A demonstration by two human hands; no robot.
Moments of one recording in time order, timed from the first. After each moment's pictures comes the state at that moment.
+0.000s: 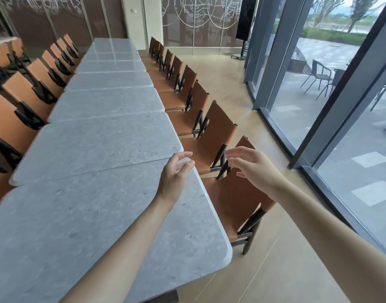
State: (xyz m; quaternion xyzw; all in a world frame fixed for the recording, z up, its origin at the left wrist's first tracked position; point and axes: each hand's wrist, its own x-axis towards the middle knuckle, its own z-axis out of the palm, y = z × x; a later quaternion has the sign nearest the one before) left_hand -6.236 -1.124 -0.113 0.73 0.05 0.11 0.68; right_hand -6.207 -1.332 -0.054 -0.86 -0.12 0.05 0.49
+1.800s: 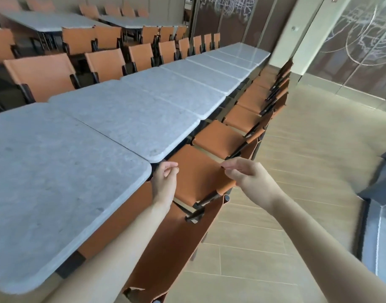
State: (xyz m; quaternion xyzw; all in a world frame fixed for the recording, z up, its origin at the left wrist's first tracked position) left_hand -5.820 -1.437 -0.191 0.53 0.43 0.42 0.60; right_hand -5.684 -1.587 -0.064 -0.79 -0.42 0.25 0.37
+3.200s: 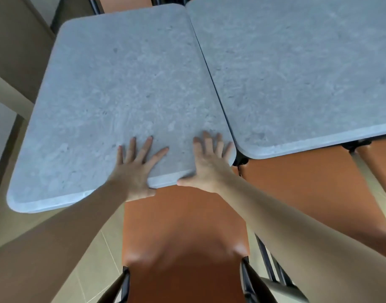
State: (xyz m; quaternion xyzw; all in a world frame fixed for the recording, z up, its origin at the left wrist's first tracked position) left_hand -5.912 -1.243 -0.440 0.68 0.71 -0.17 0.10; right_hand -5.694 -1.169 -0.429 -0.48 -0.86 0.17 -0.06
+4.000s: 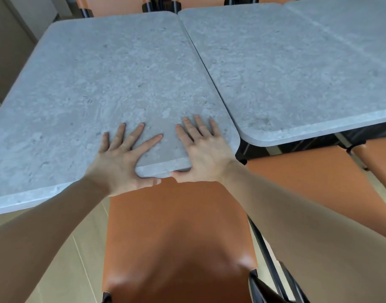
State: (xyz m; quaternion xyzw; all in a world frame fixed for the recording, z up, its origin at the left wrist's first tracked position) left_hand -5.926 -1.249 -0.471 0.72 0.69 -0.02 0.03; right_hand -5.701 -1.164 -0.470 -0.38 -0.93 -0.02 0.01
